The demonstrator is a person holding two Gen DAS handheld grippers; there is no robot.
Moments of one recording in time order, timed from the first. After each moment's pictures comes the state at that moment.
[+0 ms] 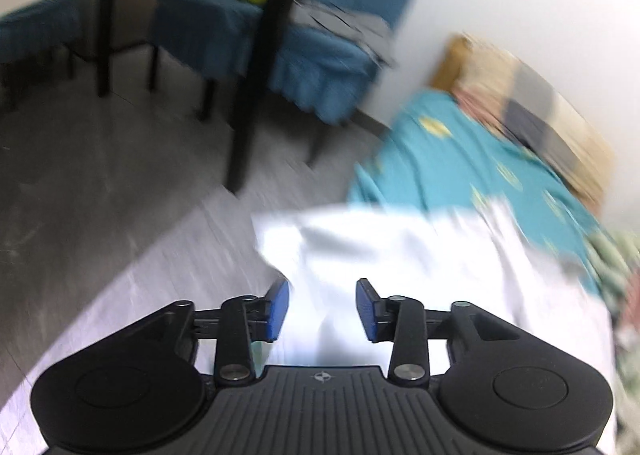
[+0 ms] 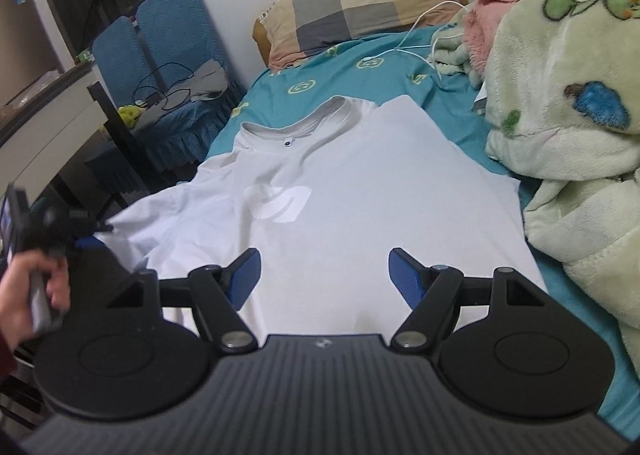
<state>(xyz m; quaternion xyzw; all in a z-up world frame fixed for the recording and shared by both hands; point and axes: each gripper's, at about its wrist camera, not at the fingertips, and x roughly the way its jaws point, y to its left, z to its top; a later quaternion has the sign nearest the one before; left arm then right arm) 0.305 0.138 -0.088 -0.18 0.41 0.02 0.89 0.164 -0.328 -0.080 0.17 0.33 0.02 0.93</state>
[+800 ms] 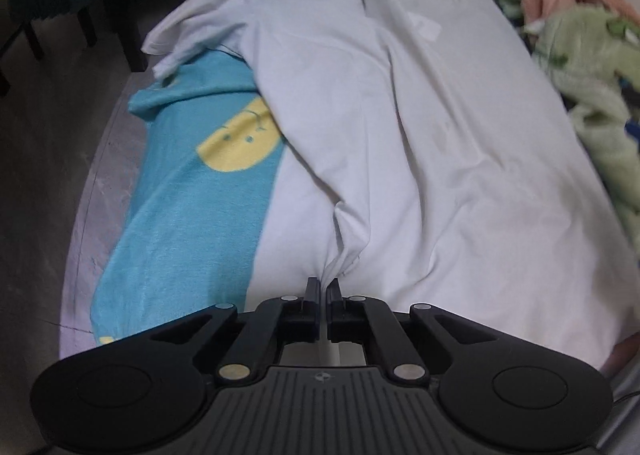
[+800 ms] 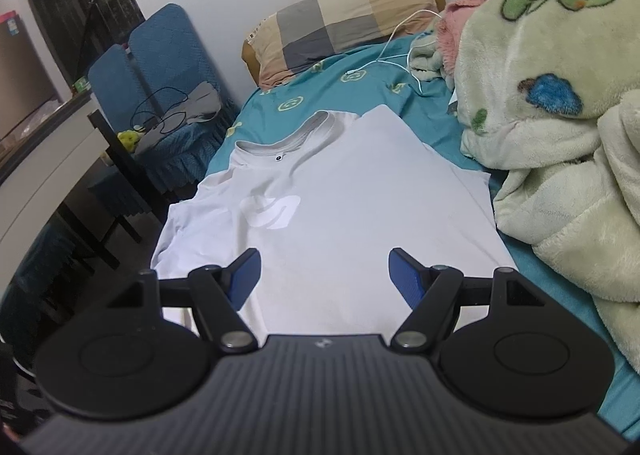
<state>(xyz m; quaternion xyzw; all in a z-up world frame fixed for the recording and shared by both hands) 0.120 0.071 -0.085 -0.02 0.57 -0.14 0.81 0.132 -0.350 -0.070 0.21 0.31 0.00 0.93</state>
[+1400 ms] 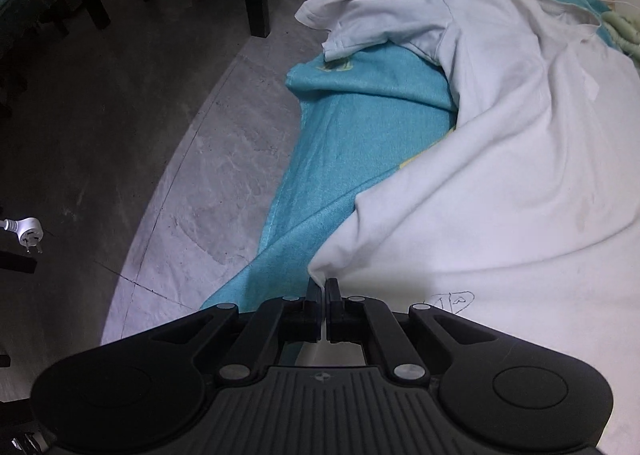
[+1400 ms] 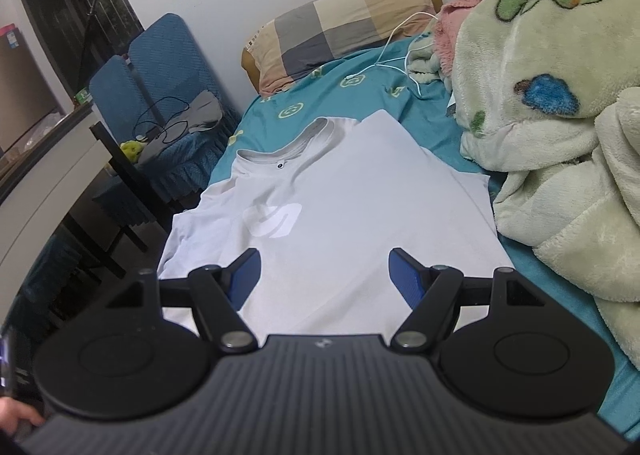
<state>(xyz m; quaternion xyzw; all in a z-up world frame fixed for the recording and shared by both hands) 0.160 0.126 -0.100 -0.03 0.60 0.02 0.80 0.132 -0.358 -0.068 0.22 0.30 0.00 0.93</state>
